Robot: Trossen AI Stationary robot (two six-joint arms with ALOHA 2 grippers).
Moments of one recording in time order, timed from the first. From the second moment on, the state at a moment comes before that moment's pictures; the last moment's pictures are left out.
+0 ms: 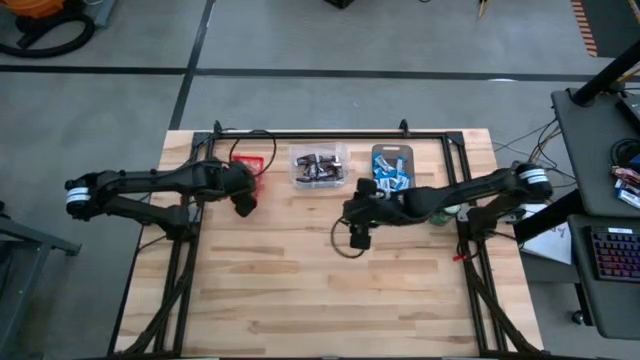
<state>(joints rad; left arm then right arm) 0.23 1.10 0.77 -0.97 -0.51 -0.44 0.11 1.56 1.12 -0.41 0.33 0.02</state>
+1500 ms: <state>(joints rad) -0.20 0.00 0.13 -0.10 -0.22 0.04 0.06 0.07 0.09 0.09 0.17 -0.12</state>
